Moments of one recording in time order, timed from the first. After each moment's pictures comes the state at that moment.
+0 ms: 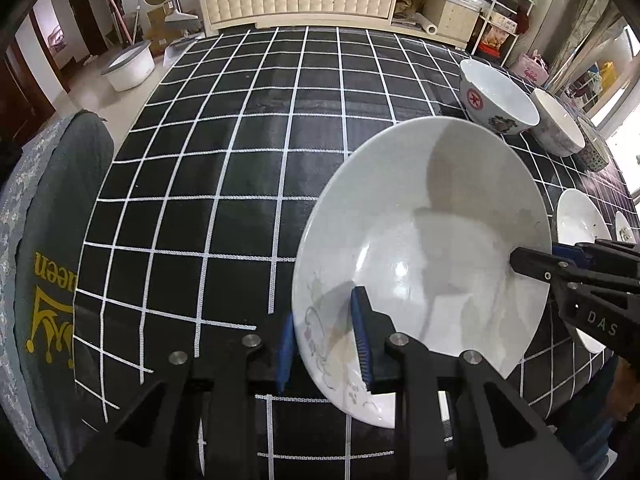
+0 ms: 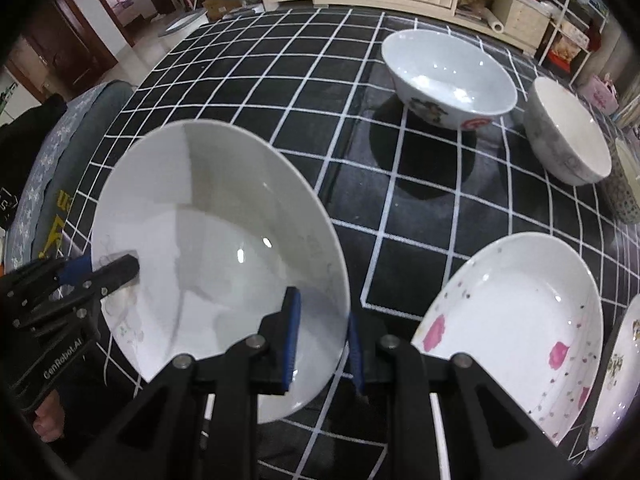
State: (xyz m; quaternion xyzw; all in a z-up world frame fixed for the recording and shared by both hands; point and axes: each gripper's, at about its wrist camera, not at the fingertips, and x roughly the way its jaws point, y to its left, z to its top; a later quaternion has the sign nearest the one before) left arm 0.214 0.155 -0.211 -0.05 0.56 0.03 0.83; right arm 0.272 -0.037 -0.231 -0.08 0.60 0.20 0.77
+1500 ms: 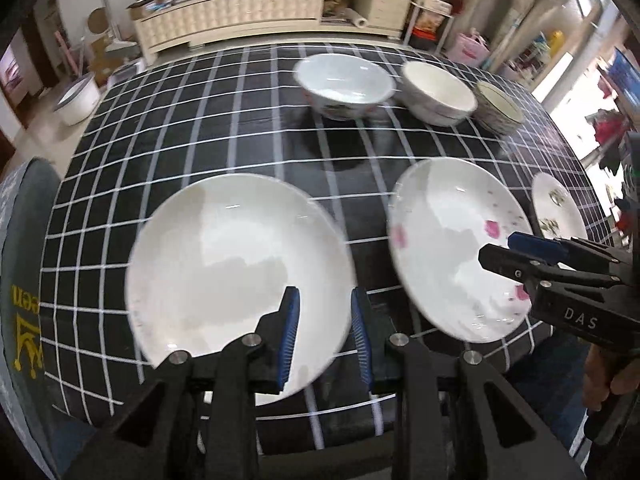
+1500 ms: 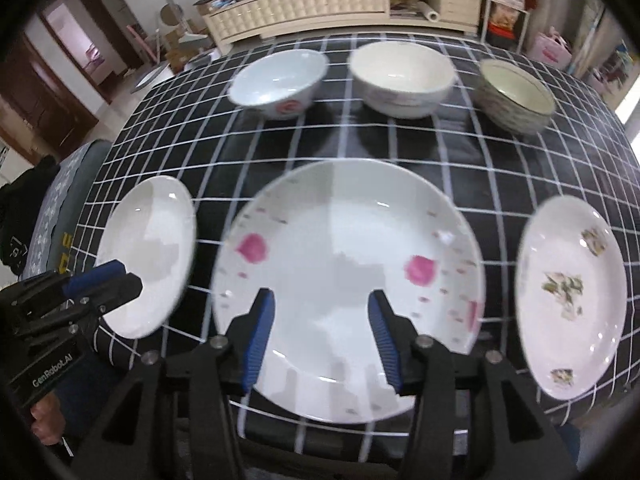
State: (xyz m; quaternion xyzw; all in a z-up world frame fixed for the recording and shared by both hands) left arm 0.202 0.012 -0.163 -0.03 0.55 -0.06 0.83; right arm 0.236 -0.188 -0.193 0.01 0.57 0.16 0.81
